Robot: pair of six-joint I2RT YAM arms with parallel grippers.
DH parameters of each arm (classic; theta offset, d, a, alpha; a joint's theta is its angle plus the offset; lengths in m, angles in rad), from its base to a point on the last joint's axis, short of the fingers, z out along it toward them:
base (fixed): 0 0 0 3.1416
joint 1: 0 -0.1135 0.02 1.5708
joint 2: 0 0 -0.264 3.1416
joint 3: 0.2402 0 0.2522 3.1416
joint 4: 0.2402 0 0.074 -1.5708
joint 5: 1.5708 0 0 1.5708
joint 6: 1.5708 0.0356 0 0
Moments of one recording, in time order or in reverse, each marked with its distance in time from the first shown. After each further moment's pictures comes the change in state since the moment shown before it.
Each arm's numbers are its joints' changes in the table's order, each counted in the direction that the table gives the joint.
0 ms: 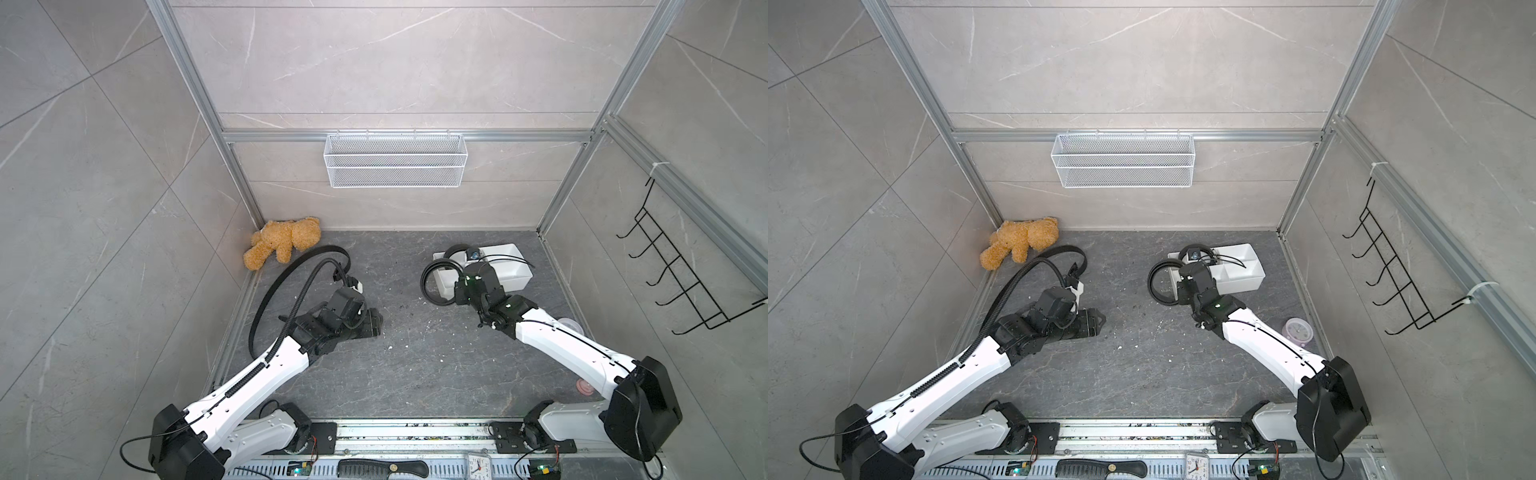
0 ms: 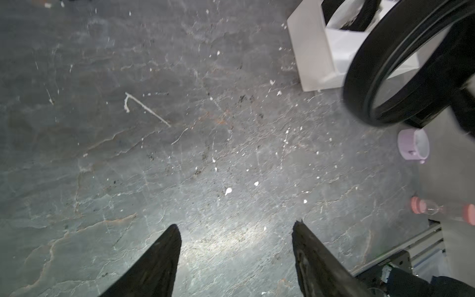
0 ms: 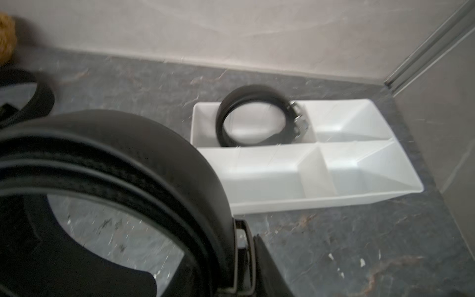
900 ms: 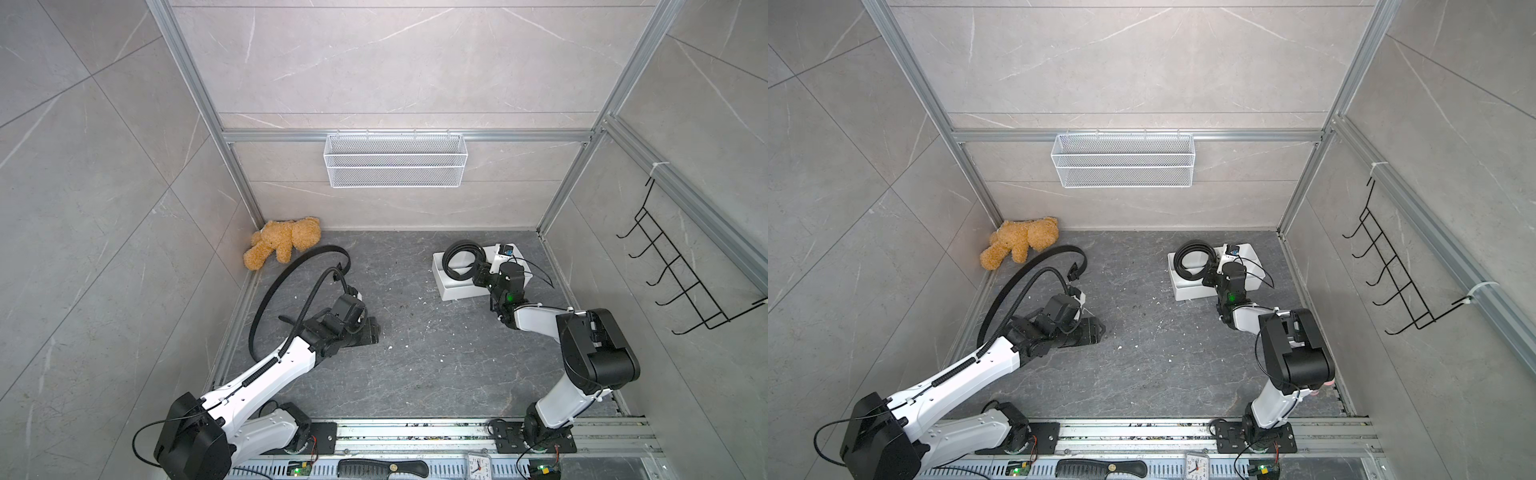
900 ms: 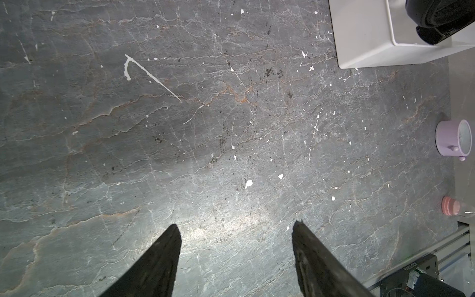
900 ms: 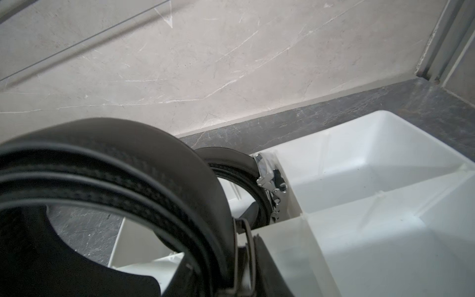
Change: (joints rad) left arm -0.039 0.045 -0.115 -0.088 0.035 0.000; right arm 0.388 0.351 -0.215 -0.902 -0.389 0.092
